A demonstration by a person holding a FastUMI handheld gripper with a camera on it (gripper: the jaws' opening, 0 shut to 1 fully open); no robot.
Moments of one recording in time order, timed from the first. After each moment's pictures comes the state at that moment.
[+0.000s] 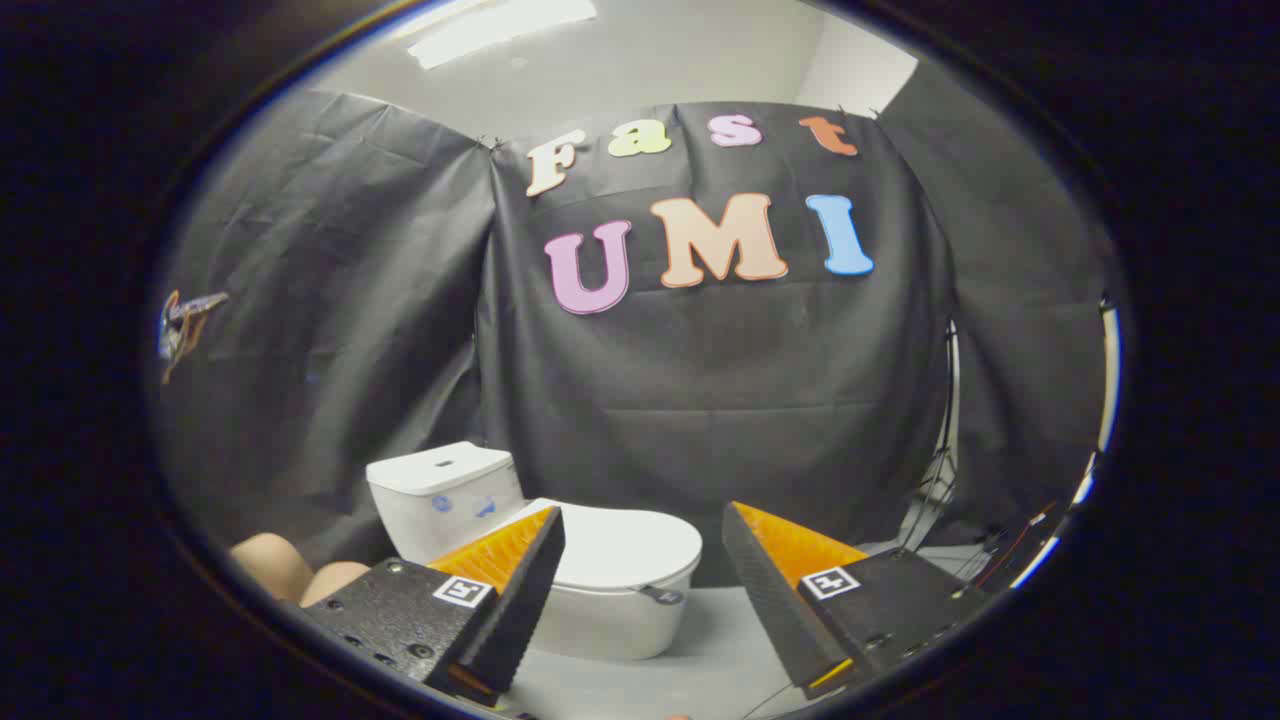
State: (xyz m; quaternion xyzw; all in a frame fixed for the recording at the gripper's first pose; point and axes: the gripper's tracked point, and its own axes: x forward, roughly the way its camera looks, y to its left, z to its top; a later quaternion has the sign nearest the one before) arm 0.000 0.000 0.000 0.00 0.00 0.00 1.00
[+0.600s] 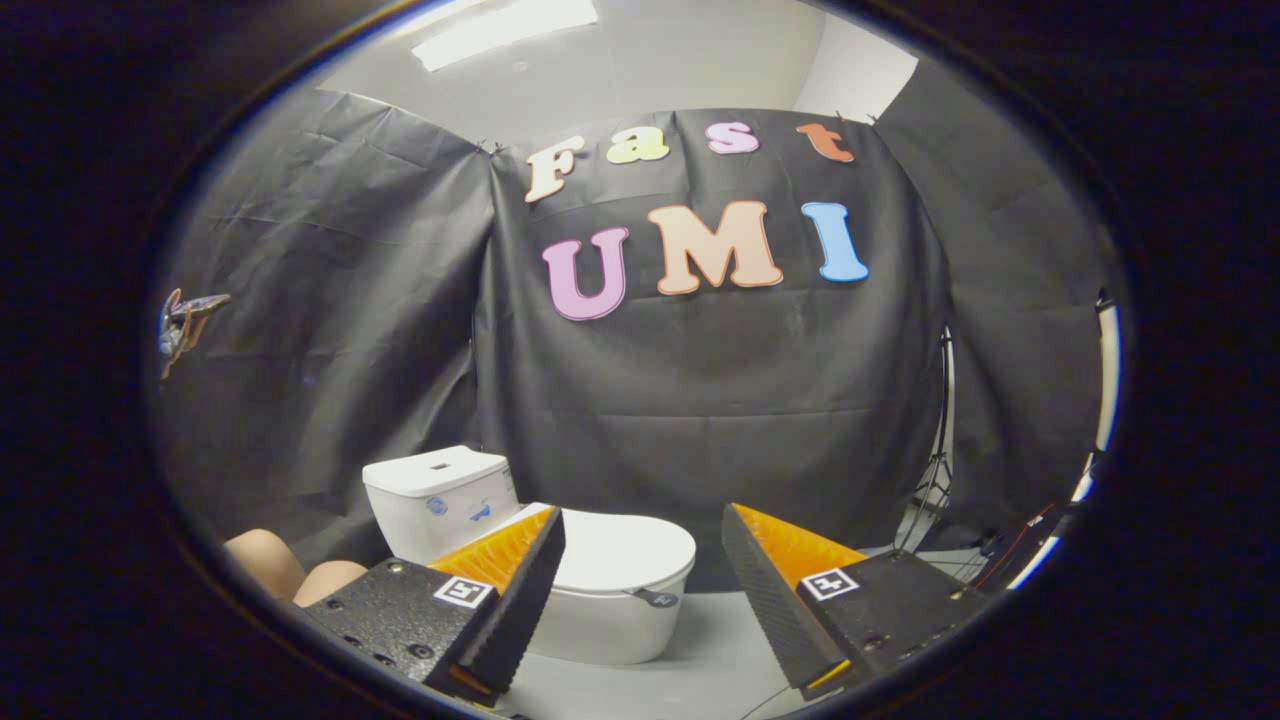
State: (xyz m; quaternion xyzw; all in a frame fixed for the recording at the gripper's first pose) arm 0.000 0.003 -0.002 0.02 0.00 0.01 1.00
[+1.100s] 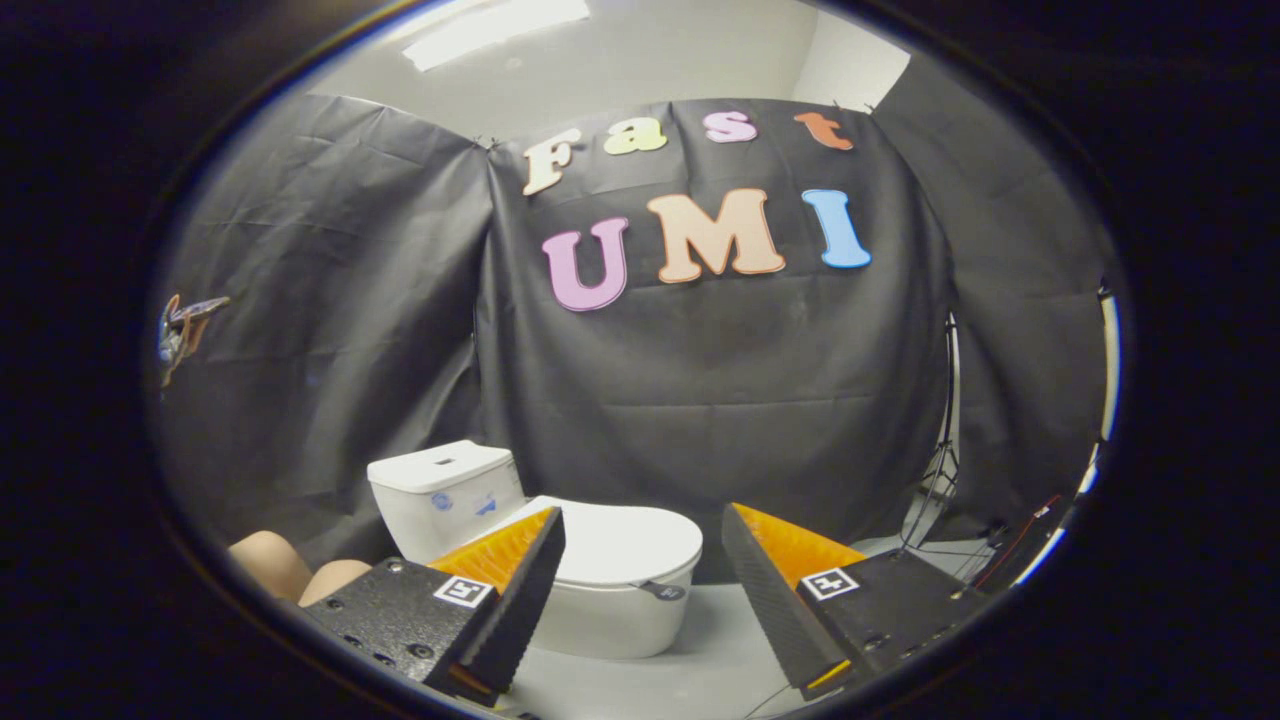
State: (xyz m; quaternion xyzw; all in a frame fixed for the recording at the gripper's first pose) arm 0.001 0.000 -0.003 0.03 0.01 0.02 1.00
